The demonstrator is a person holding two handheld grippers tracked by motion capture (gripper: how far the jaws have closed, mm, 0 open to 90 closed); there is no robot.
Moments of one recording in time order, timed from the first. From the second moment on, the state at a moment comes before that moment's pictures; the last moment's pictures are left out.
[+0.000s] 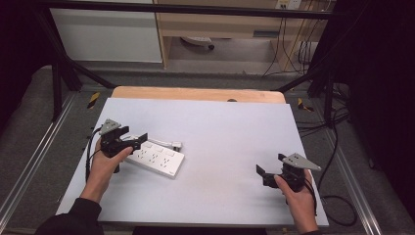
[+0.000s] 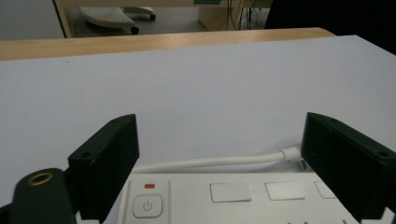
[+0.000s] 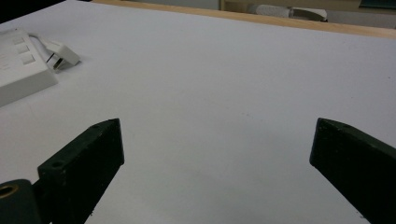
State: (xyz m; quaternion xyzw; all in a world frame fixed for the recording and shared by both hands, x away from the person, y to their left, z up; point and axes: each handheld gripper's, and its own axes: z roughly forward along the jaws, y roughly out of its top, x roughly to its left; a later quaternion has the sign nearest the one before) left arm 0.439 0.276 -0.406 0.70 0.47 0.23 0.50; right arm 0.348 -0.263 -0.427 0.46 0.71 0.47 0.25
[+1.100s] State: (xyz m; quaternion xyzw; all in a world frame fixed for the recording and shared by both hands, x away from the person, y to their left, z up) left arm 0.393 0.274 -0.377 0.68 0.44 0.23 0.53; right arm 0.346 -0.265 -0.425 0.45 0.71 0.47 0.26
